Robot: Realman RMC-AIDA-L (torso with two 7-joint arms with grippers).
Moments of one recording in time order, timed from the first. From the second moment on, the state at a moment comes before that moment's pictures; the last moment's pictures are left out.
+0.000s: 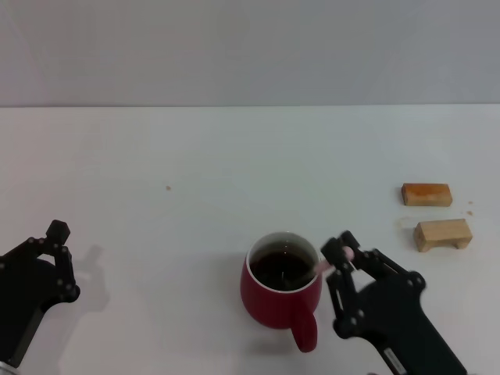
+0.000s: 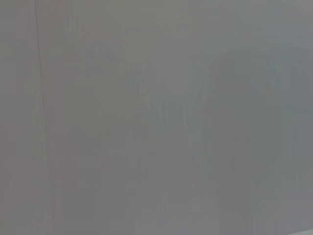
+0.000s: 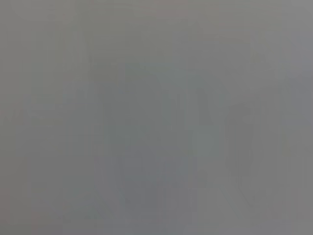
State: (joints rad) left arm -0.15 -2.06 -0.18 -0.25 1.90 1.51 0.04; right arm 0.16 2.08 0.08 0.68 -2.09 -1.45 -0.05
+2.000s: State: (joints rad) left arm -0.14 -2.07 -0.18 -0.25 1.89 1.51 0.05; right arm 0.22 2.08 0.06 0.67 -2.09 -1.37 -0.05
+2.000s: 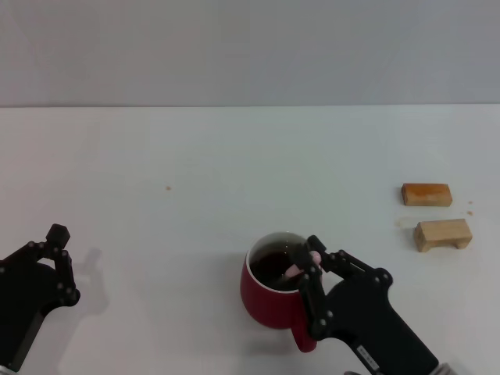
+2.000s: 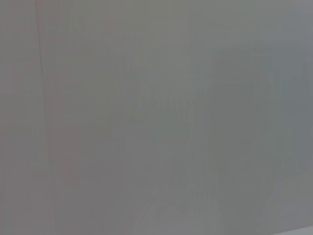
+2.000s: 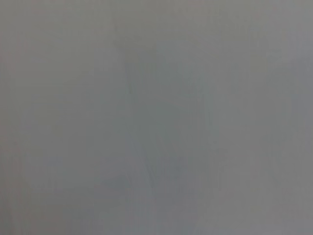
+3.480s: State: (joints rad) left arm -0.15 -2.07 -0.18 -0.25 1.90 1.48 0.05; right arm 0.21 2.08 0.07 0.64 -2.09 -1.35 -0.06
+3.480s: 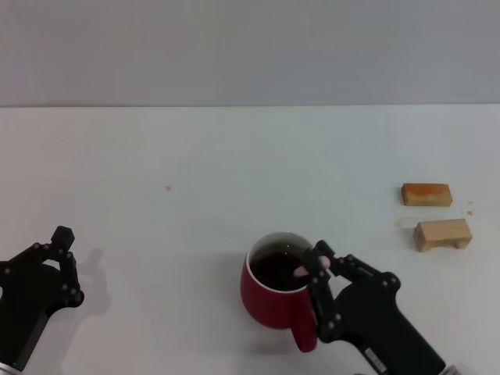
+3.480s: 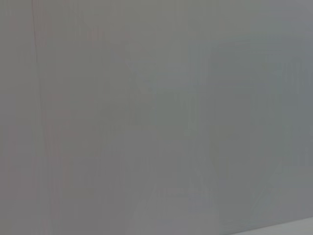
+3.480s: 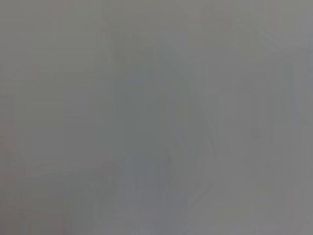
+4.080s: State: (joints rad) left arm -0.14 -2.07 -0.18 -0.25 1.90 1.49 0.05; right arm 0.31 2.09 0.09 0.66 -2.08 -1.26 -0.06
